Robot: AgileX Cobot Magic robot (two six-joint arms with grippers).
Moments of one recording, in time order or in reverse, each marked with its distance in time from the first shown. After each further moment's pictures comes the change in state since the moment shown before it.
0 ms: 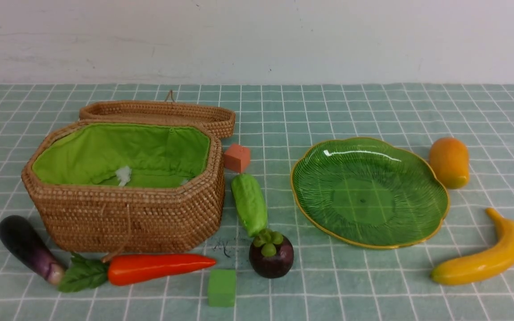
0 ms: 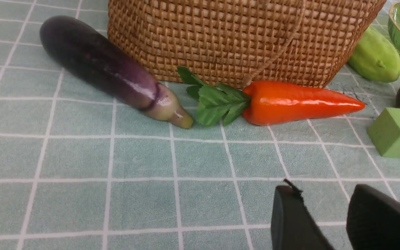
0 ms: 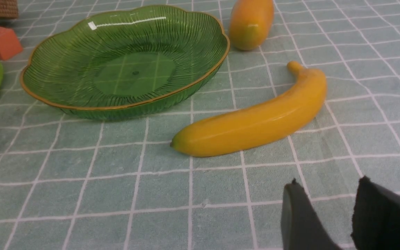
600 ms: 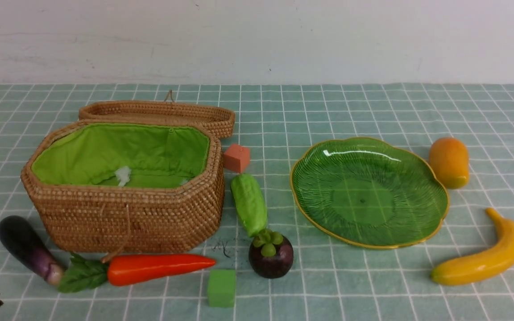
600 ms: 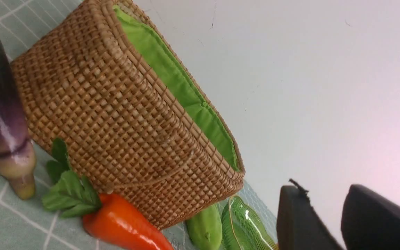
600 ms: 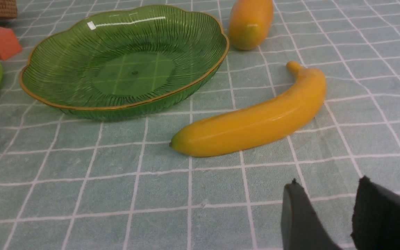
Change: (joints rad) right arm 0.000 0.000 0.000 0.000 0.000 0.000; left arm 0.000 0.000 -0.012 -0.751 -0.339 0.009
